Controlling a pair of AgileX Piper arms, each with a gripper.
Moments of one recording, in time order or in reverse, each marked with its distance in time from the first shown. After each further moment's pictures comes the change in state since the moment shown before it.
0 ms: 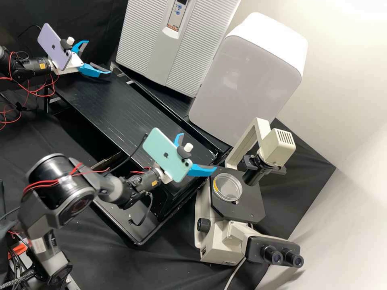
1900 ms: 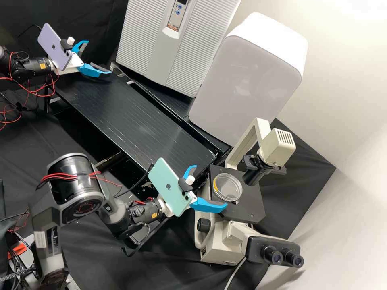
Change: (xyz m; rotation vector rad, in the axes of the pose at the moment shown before) left arm 0.000 0.000 0.000 0.000 0.000 0.000; right arm -0.029 0.021 0.080 -0.090 -0.151 0.139
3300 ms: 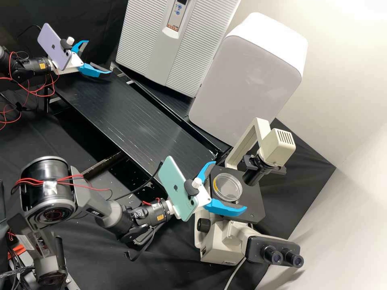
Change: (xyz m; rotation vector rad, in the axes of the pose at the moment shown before) left arm 0.000 0.000 0.000 0.000 0.000 0.000; right arm -0.003 0.054 -0.013 0.003 0.052 0.199
